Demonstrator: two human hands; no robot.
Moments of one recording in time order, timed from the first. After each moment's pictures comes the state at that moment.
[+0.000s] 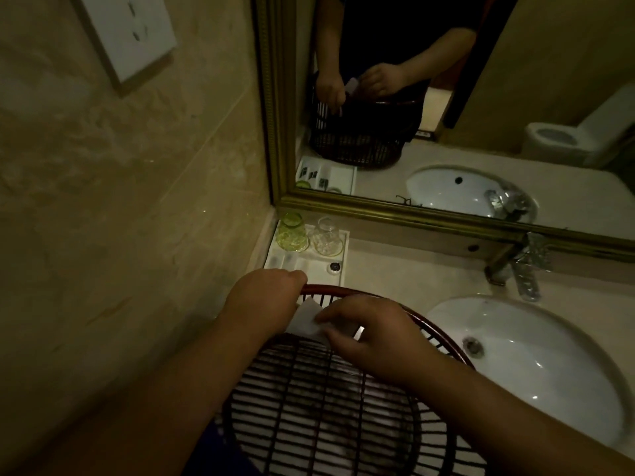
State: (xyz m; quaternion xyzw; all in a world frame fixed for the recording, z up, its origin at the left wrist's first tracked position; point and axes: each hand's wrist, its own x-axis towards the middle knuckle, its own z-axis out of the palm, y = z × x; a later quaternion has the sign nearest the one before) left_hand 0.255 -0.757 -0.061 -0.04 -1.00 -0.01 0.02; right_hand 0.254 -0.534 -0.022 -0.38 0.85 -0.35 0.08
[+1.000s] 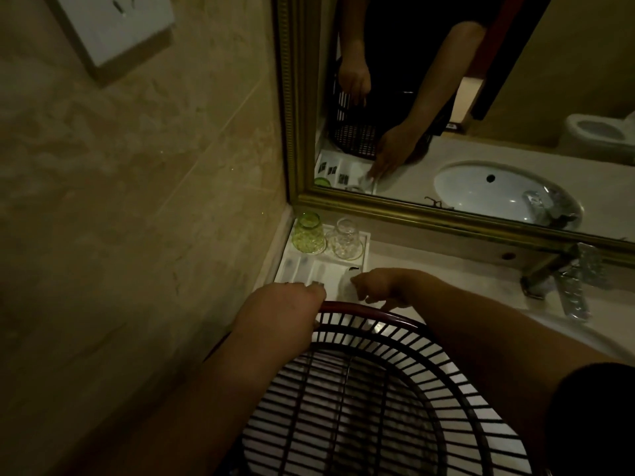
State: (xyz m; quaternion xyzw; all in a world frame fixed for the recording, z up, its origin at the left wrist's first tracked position) left_hand 0.258 -0.756 -0.068 -0.04 -1.00 -0.03 0.04; right_hand 0.070 -0.588 -0.136 -0.10 0.85 -0.17 0.49
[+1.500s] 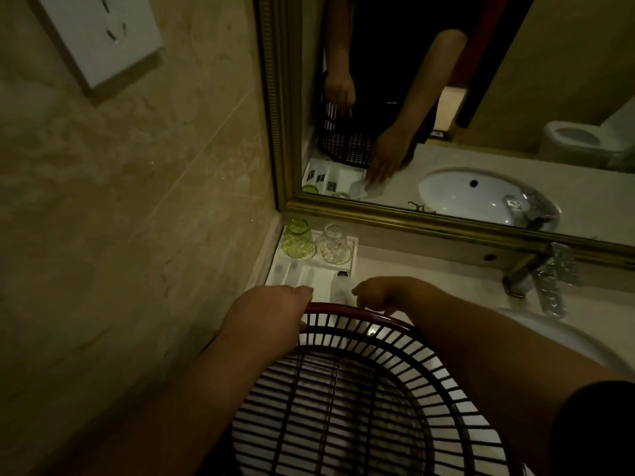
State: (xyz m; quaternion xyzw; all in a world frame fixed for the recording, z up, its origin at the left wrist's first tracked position) left_hand 0.258 -0.754 -0.066 -0.03 -1.00 -0.05 0.04; right_hand 0.075 -0.567 -0.134 -0.14 0.87 -0.09 0.47
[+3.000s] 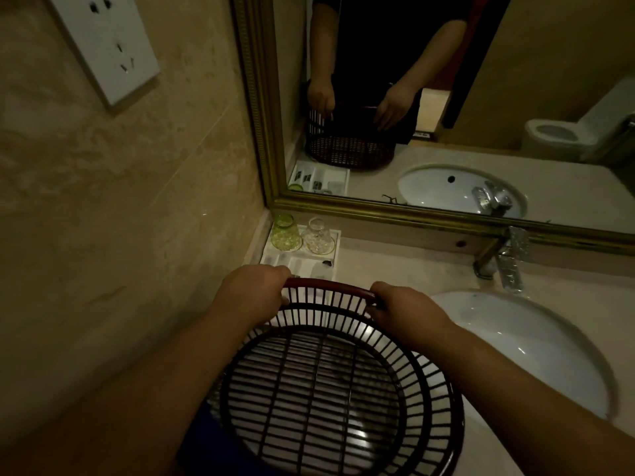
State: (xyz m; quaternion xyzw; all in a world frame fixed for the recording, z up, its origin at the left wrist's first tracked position) left_hand 0.260 -0.750 -0.057 -0.01 -1.00 -0.02 -0.01; right_hand 0.212 -0.465 -0.047 -0.23 0.95 -0.15 0.15
